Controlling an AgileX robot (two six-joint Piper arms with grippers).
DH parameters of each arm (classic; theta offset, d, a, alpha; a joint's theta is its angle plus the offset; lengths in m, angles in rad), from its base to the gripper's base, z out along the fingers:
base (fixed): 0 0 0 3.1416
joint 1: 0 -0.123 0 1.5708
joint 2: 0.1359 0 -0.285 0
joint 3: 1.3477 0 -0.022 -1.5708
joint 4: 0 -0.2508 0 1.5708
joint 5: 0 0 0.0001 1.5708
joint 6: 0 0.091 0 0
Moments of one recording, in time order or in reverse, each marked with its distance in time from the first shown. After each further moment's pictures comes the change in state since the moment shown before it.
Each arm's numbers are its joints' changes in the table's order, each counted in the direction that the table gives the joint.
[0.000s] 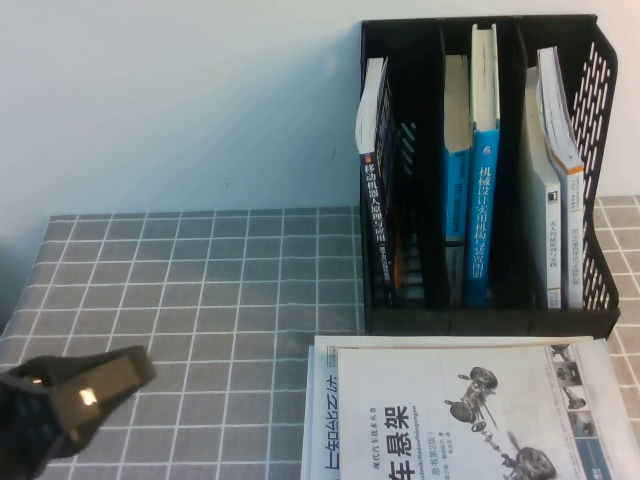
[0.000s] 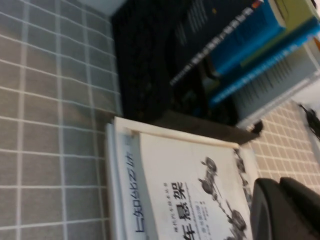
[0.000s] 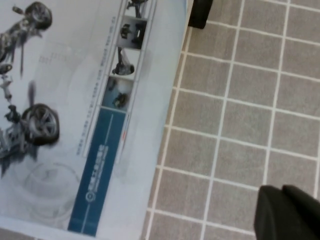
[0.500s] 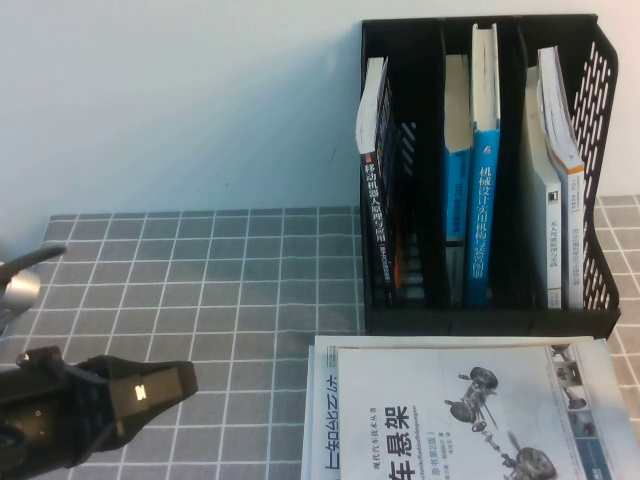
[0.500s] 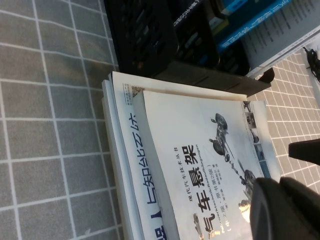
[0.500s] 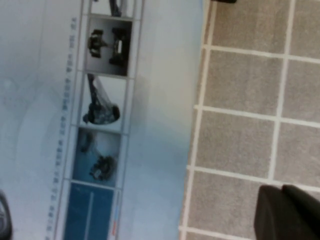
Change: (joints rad) right arm -0.004 0.506 -0.002 -0.116 -0.302 -0.041; left arm 0.000 0.230 0.000 0.149 0.091 0.271
